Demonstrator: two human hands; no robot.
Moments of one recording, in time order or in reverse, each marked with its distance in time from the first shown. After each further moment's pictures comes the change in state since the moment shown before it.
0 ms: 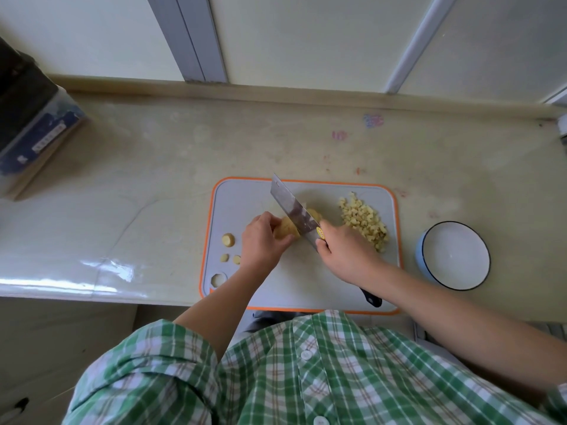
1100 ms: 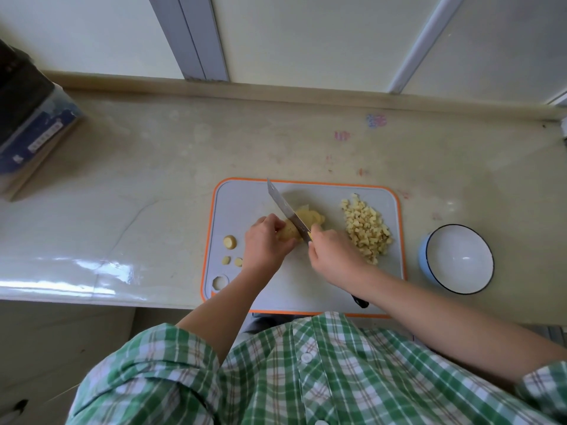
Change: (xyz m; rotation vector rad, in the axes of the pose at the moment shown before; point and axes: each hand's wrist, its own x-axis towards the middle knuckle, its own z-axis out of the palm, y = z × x) left_hand 0.003 -0.002 0.000 0.041 -0.009 0.023; right_hand 0.020 -0.011 0.023 -0.073 -0.009 -0.001
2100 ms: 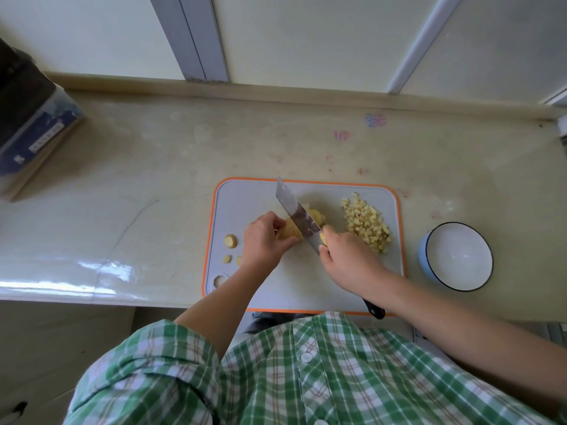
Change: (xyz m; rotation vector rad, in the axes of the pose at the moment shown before) left_hand 0.002 -0.004 -0.003 -0.066 -0.012 0.040; right_hand -0.025 0.005 -0.016 0.075 0.026 0.025
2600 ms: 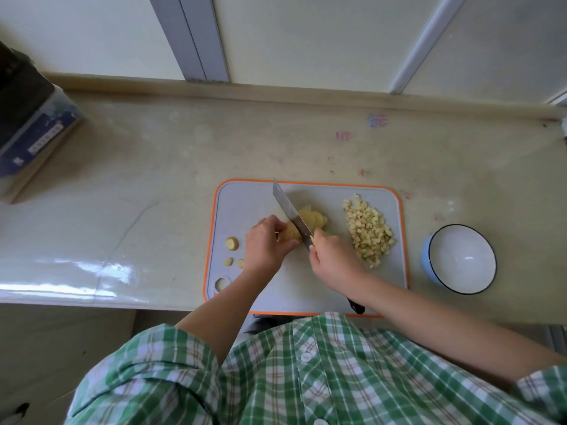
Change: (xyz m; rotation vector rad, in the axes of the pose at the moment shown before) left_hand 0.000 -0.002 0.002 0.006 -0.007 -0.025; right_hand 0.023 -0.003 0.034 0.028 0.020 0.026
